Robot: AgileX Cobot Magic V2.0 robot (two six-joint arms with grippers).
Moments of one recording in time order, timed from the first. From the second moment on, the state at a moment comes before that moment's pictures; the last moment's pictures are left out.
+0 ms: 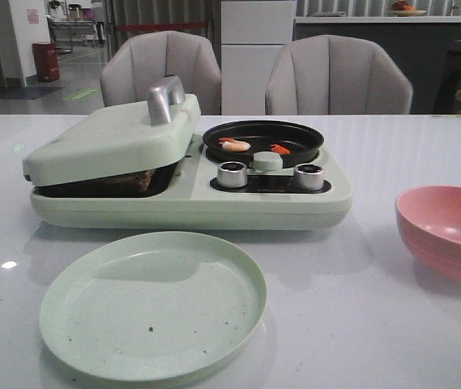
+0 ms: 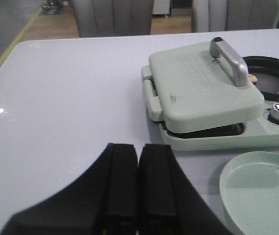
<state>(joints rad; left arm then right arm) -0.13 0.23 -0.47 0.00 0.60 -0.02 0.27 0.37 -0.63 -0.03 1.08 0.07</state>
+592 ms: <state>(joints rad) -0.06 0.00 -0.05 -0.03 0.23 -0.02 0.27 0.37 -0.63 -0.03 1.08 0.07</state>
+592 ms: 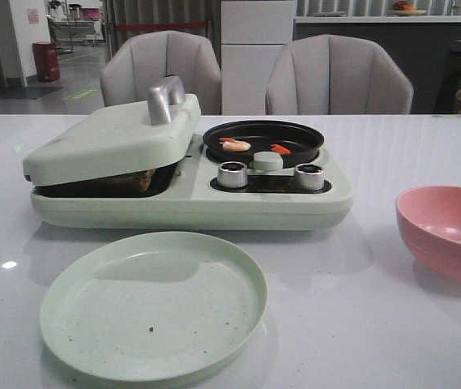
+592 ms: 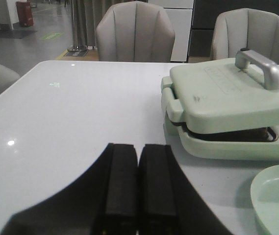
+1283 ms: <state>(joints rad) -0.06 0.00 0.00 -0.03 0.00 -0.02 0.27 0.36 -0.63 -0.04 1.08 0.07</state>
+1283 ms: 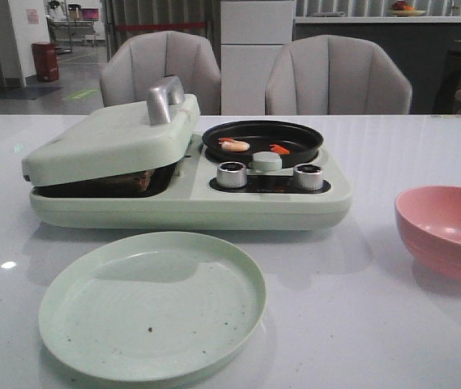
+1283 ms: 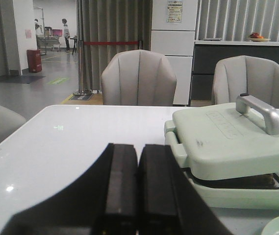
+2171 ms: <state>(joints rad) -0.08 0.00 0.00 -0.04 0.00 0.03 0.27 0.36 -0.63 -0.04 1.08 0.07</state>
